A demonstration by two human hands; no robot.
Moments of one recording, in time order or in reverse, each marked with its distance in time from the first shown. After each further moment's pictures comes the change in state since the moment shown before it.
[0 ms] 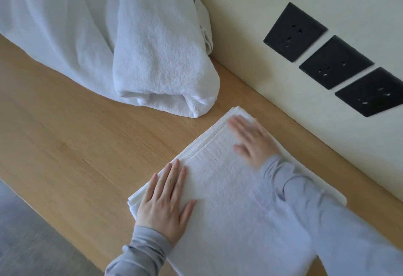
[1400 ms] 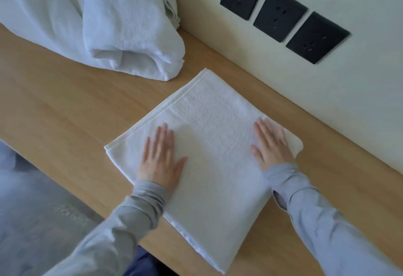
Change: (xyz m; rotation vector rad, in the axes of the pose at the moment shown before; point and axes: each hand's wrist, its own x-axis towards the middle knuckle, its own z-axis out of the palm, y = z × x) left_hand -0.028 0.067 0.014 0.107 0.041 -0.066; right_hand -0.177 -0.007 0.017 0.067 0.091 0.366
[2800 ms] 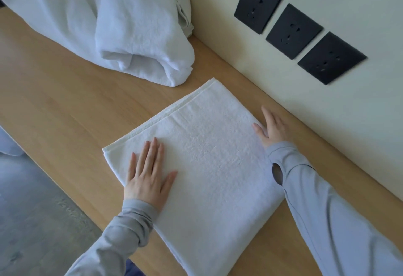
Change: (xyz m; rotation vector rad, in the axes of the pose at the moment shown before) left_hand -0.018 -0.006 0.015 -0.106 0.069 -0.136; right_hand 0.093 0.039 0.007 0.354 0.057 0.131
